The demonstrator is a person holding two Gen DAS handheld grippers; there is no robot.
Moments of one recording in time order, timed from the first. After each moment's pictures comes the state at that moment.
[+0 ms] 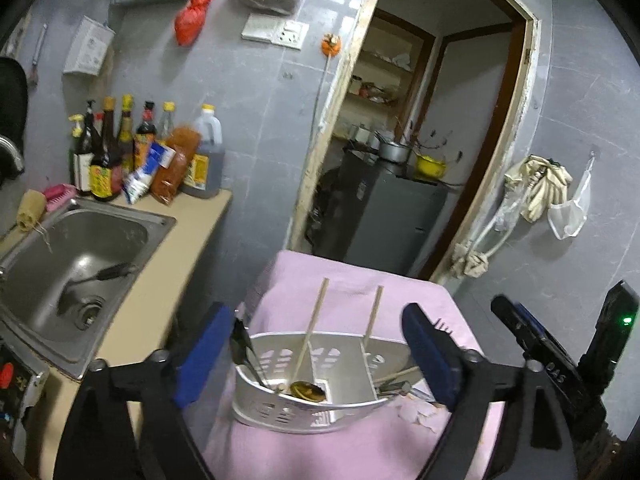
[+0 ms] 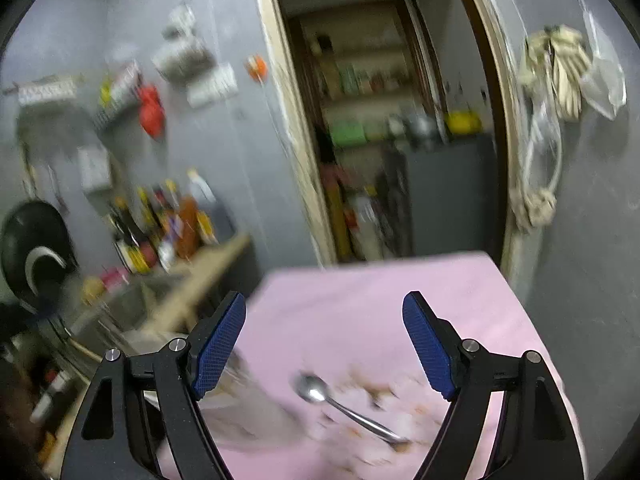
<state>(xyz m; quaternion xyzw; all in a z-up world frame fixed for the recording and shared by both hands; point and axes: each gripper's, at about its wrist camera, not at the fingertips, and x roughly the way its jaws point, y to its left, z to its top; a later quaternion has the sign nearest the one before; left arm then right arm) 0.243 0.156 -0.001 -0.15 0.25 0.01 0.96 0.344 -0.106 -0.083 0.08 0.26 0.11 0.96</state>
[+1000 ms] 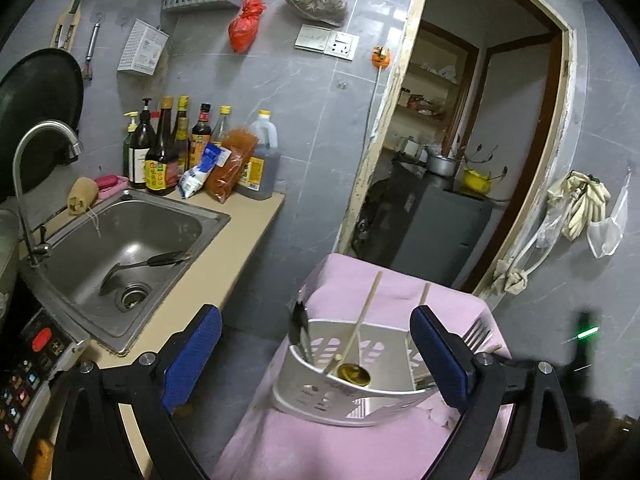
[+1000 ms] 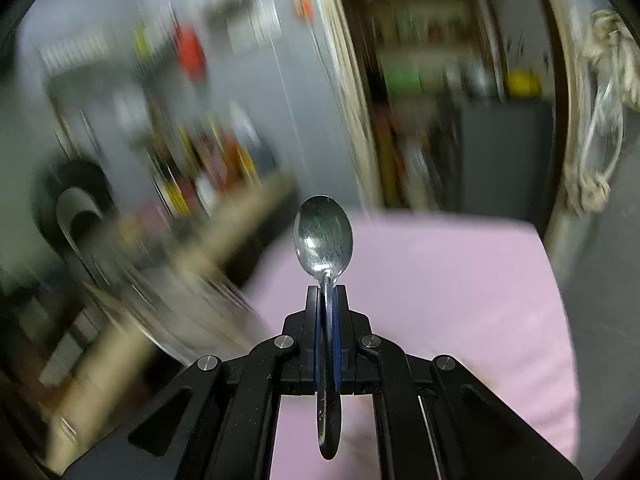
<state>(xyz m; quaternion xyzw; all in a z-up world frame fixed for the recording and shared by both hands) 0.220 0.169 -0.006 -0.16 0.25 0.10 0.95 0.326 -0.088 -0.023 0.11 0.22 0.27 0.93</state>
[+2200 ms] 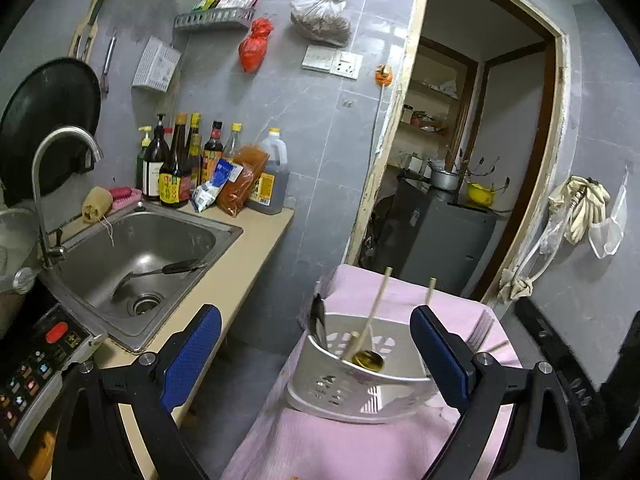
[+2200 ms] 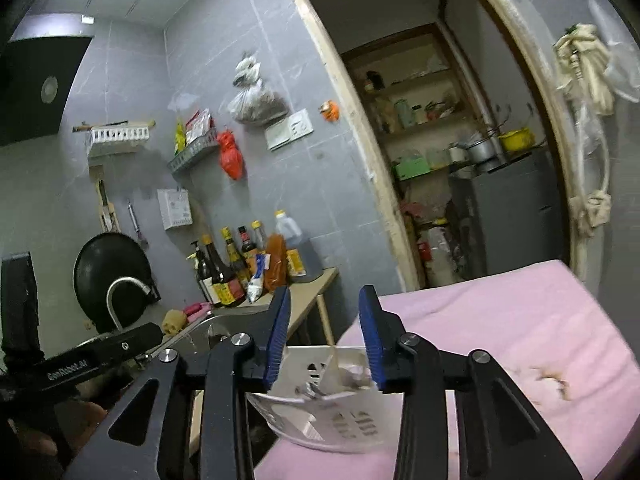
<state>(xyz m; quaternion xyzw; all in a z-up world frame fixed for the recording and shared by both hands) 0.186 0.160 -0.012 -0.14 0.21 0.12 0.96 0.243 -0.087 -0.047 0.16 0.12 0.22 0.96</state>
